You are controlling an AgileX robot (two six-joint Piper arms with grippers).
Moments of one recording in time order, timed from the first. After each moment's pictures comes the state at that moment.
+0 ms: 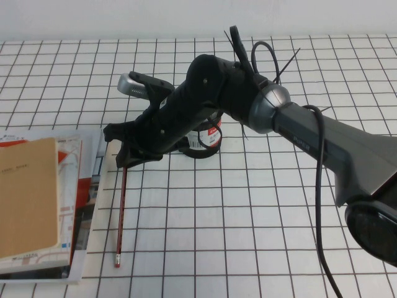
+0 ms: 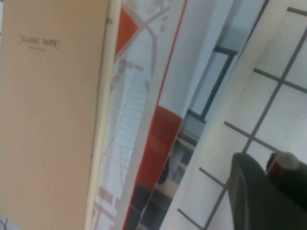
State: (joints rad) right arm 0.70 2.38 -2.20 0.61 0.96 0.11; left arm 0.00 -0.01 0.03 -0.06 0.38 0.12
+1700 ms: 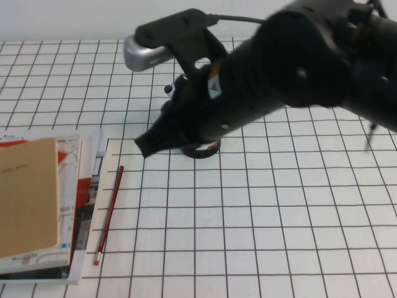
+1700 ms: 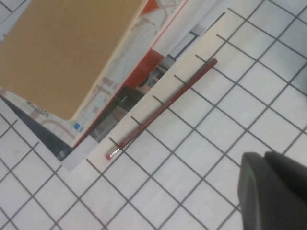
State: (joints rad) right arm 0.87 1.71 -1.69 0.06 0.87 0.13; left arm 0.00 -0.01 0.03 -0.06 0.38 0.12
